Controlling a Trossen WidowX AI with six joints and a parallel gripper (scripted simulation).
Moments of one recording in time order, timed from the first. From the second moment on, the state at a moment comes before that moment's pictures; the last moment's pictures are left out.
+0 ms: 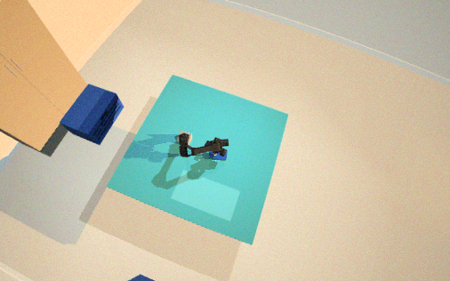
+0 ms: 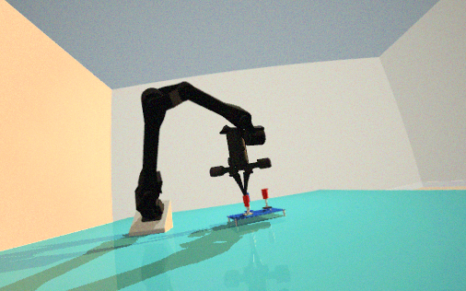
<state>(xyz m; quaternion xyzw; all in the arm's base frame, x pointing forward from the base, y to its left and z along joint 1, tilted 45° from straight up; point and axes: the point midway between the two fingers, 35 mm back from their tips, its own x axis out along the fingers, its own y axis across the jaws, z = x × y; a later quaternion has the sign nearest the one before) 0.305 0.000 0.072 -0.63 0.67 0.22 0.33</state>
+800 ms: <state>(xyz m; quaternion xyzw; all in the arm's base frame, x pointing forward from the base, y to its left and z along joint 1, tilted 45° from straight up) 0.305 -0.004 0.067 -0.63 0.67 0.22 0.33</state>
